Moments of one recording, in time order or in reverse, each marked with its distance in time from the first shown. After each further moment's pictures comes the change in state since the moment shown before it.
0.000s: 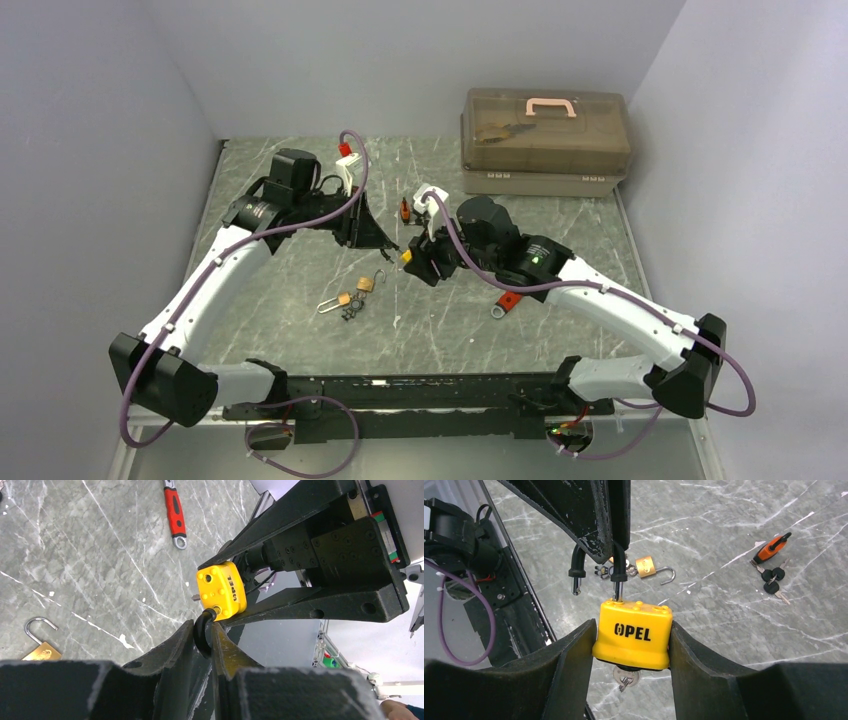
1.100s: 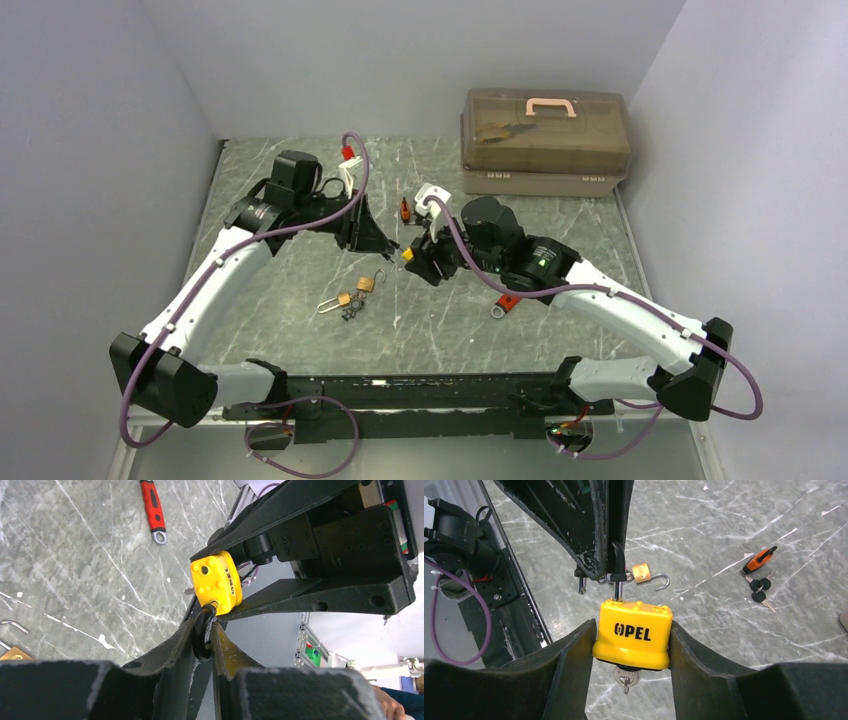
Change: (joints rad) left arm -0.003 -0.003 -0.016 0.010 0.071 -0.031; right arm 0.019 -0.027 0.014 -0.014 0.022 -0.039
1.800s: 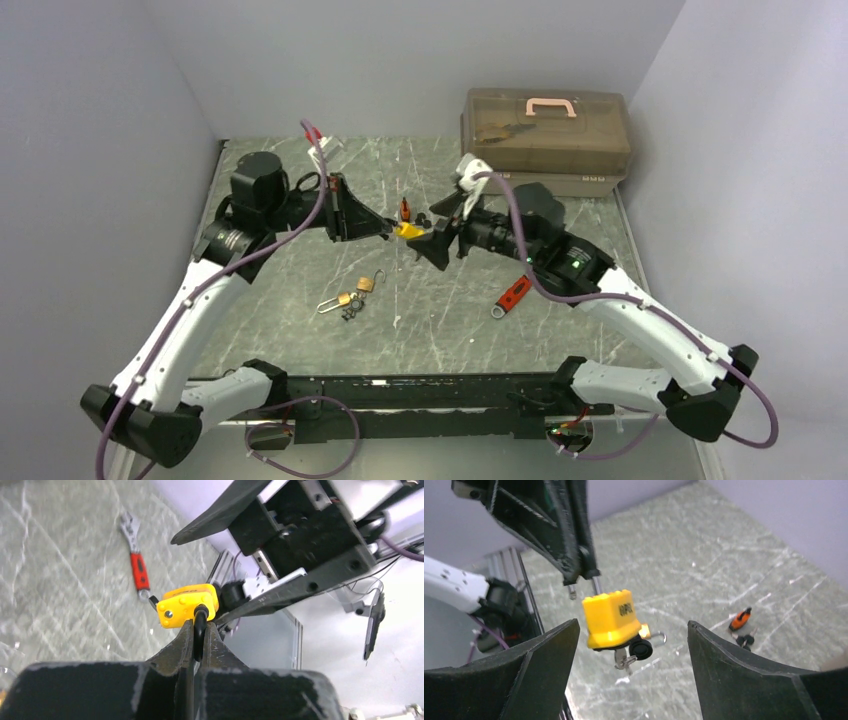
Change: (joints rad) left arm -0.008 -0.167 -0.032 0.249 -0.066 -0.278; right arm -0.076 -0.098 0.005 0.157 -0.092 0.035
